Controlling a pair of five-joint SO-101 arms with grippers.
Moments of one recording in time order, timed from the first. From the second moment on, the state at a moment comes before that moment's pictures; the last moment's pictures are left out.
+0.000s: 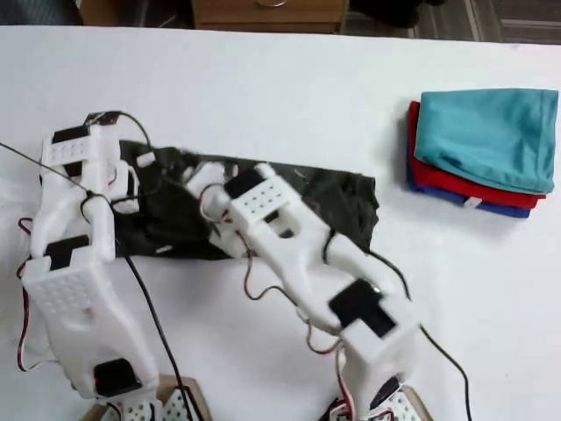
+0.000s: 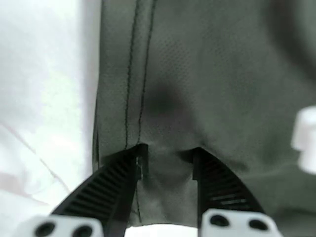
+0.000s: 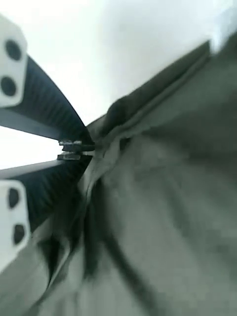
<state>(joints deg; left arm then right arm) -23.0 34.6 -6.5 77.5 -5.9 -41.0 14.6 5.4 68.7 21.8</state>
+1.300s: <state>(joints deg) -24.4 65.9 -60.6 101.6 -8.7 -9.8 -19.5 5.4 86.4 27.2</state>
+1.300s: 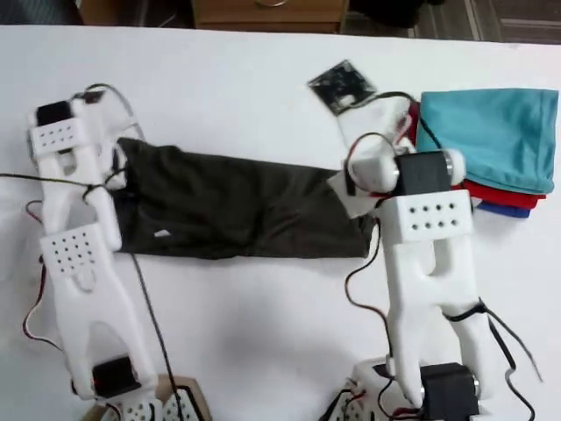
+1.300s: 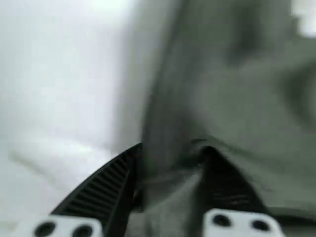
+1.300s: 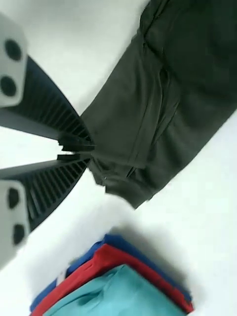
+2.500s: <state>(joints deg) 5.1 18.5 -20.5 101.6 -7.6 23.7 -39.8 77.4 38.2 32.9</state>
